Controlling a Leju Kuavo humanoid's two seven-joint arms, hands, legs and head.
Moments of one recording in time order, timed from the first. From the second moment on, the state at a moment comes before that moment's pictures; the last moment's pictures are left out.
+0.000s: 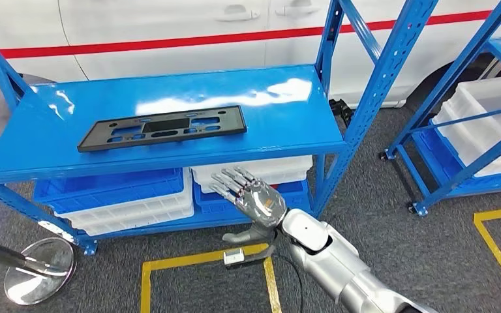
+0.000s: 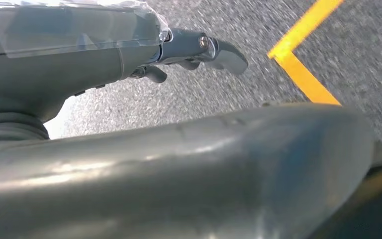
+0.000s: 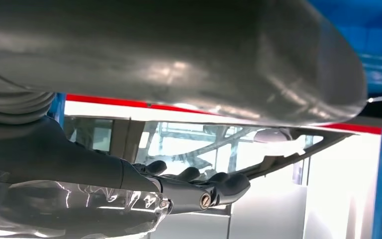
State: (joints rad) left arm -0.12 -0.21 0.90 -0.20 -1.42 0.12 0.03; right arm -0.51 -0.02 0.64 -0.98 1.31 -0.53 -0.40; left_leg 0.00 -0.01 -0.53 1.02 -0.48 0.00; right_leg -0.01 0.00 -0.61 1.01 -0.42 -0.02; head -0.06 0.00
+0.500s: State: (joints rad) left arm -0.12 -0.21 0.90 -0.20 -1.42 0.12 0.03; right arm -0.49 -0.01 0.72 -1.06 1.35 -0.50 -0.41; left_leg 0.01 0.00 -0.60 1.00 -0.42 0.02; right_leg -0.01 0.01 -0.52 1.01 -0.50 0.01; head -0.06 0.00
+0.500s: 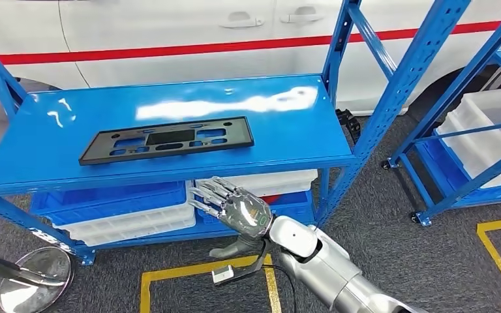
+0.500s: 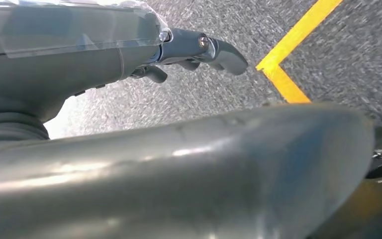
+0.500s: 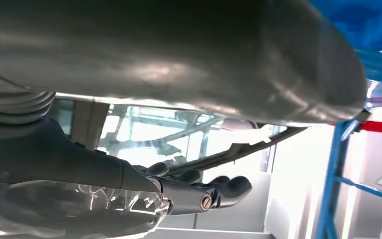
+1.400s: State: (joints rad) left arm -0.13 -0.22 0.89 -0.20 -1.44 0.11 0.04; right arm -0.57 0.08 0.89 -1.01 1.31 -0.41 -0.40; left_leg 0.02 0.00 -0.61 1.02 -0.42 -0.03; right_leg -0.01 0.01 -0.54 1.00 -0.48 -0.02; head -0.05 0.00
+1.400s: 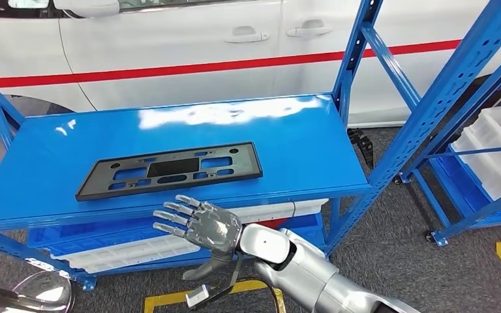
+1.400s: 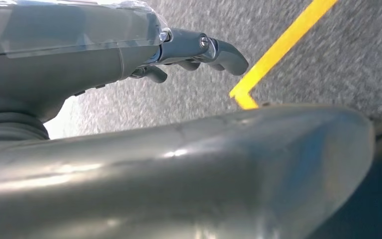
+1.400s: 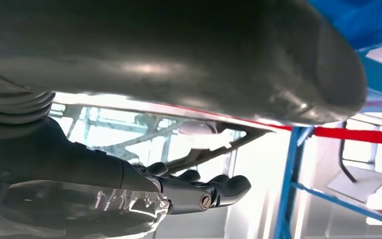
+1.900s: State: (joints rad) left arm -0.13 -0.22 0.87 -0.19 -1.45 0.10 0.05; right arm -0.63 0.16 0.92 -0.92 1.27 -0.33 -0.30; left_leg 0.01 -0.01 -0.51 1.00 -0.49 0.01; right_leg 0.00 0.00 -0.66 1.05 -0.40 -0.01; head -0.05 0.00
